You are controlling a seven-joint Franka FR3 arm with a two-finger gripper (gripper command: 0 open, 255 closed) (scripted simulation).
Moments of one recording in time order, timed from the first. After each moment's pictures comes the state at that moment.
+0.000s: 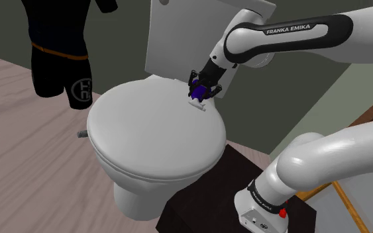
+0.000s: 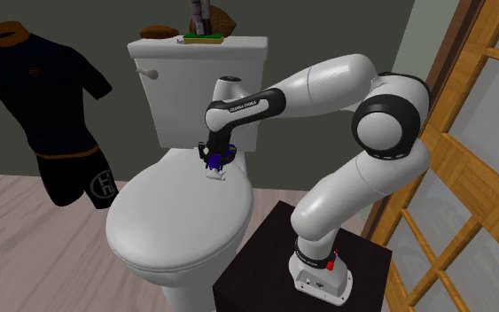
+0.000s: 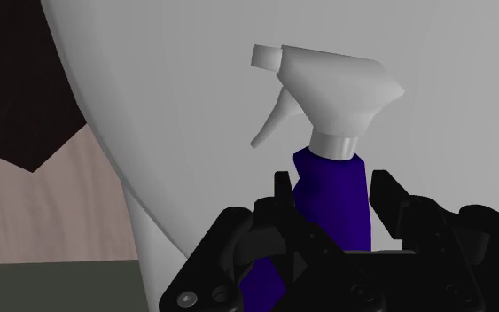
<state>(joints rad) -0.13 -0.51 0.05 -2.59 0.21 2.24 0.71</state>
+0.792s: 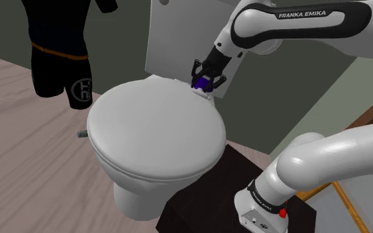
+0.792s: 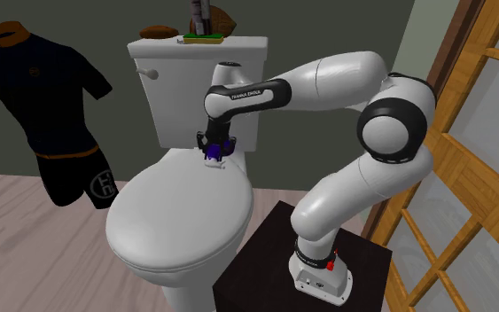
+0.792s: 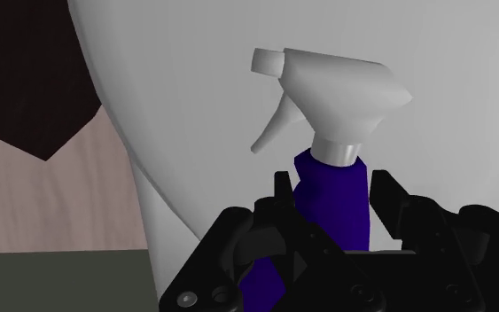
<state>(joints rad) -0.14 -0.55 0.05 -2.50 0.20 2.12 0.73</state>
